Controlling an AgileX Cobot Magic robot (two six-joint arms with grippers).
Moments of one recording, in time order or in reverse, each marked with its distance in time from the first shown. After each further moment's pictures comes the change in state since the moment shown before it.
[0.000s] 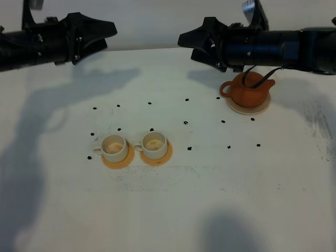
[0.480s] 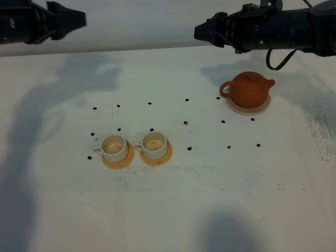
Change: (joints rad) left arm 0.000 -0.227 -0.011 0.450 -0.241 -0.035; right arm 0.011 -0.116 -0.019 -0.349 -0.211 -0.001
